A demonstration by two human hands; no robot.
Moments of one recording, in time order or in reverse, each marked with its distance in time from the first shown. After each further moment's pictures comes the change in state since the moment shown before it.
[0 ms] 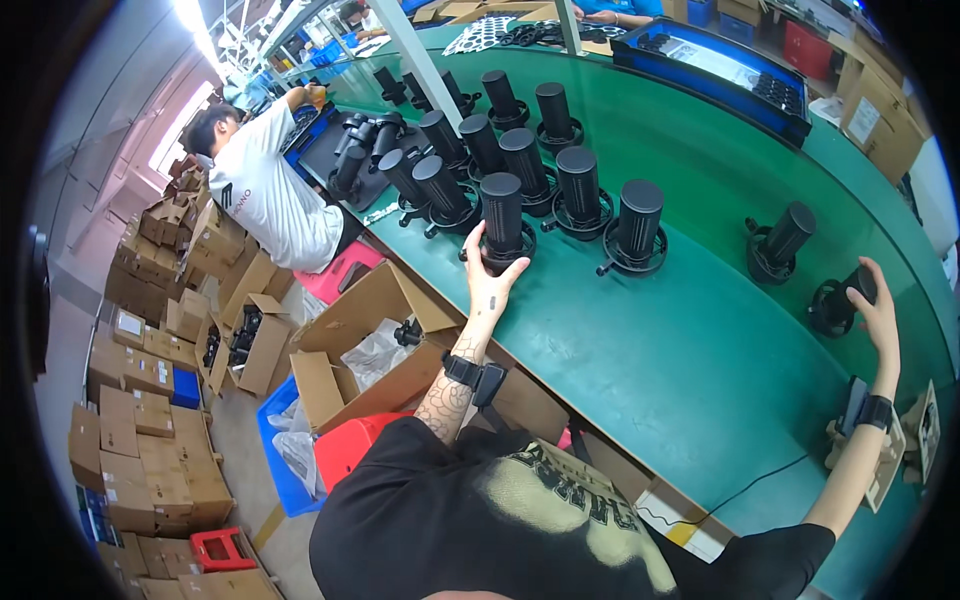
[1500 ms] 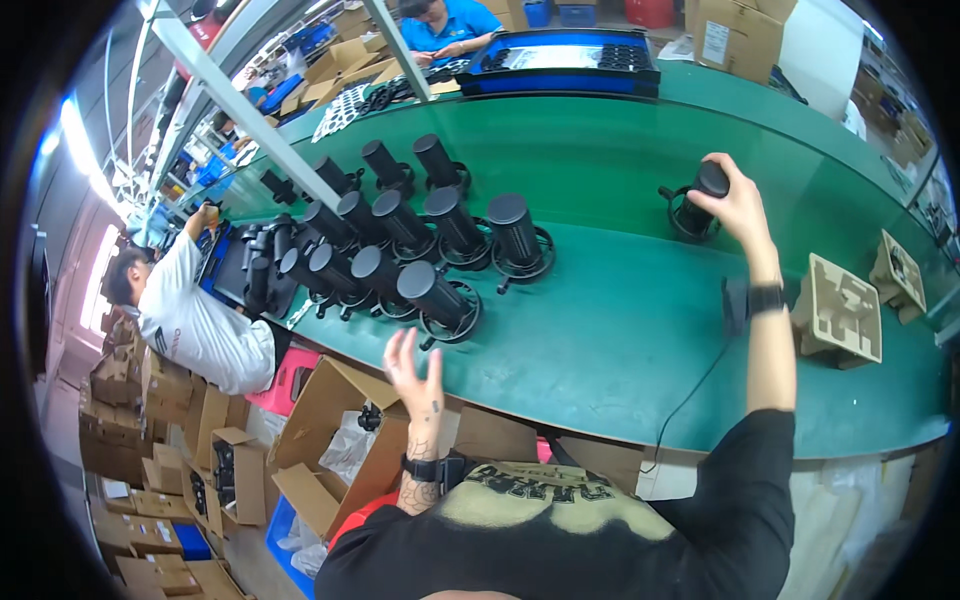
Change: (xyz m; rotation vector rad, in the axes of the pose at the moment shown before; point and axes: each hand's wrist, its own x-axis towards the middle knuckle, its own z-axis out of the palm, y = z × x) left_hand -0.054 0.050 -0.037 0.332 -0.082 0.324; right_hand 0.001 -0.038 0.069 0.118 0.421 -0.278
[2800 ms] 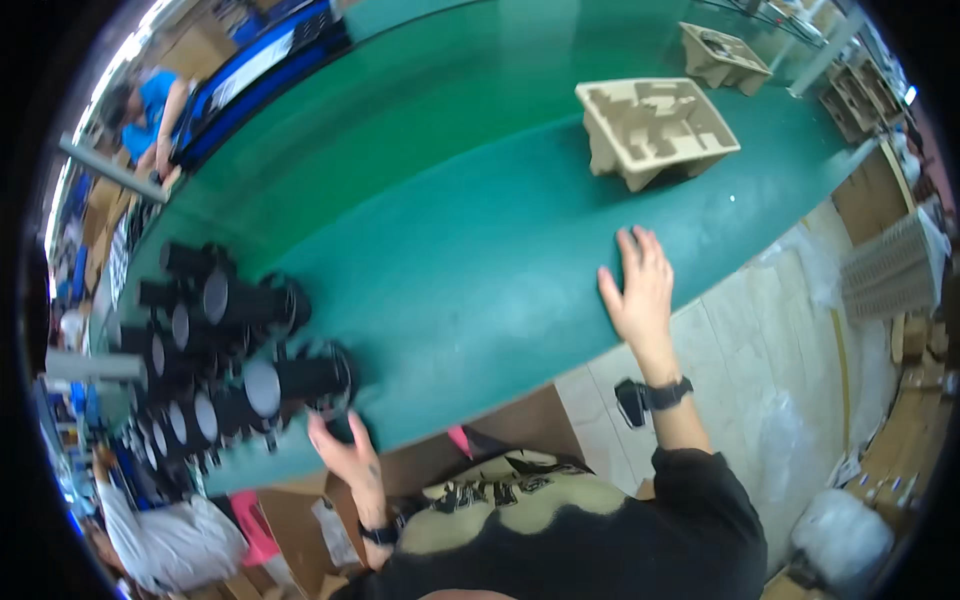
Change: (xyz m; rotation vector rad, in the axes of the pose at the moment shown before) left_hand -0.044 0.048 0.056 -0.094 -0.462 -0.021; right_hand -0.299 0.023 -0.035 -0.620 0.194 0.433
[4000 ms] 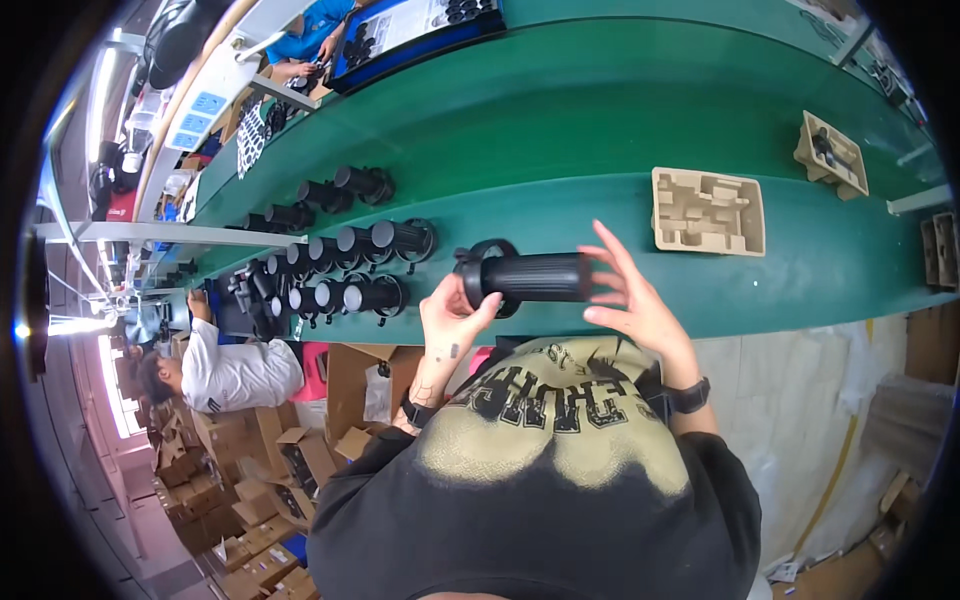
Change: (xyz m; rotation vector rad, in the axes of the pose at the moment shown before) left_hand 0.111 0.291 -0.082 -0.642 -0.403 -0.333; right_hand 0.153 -0.075 -0.182 1.321 -0.878 0.171
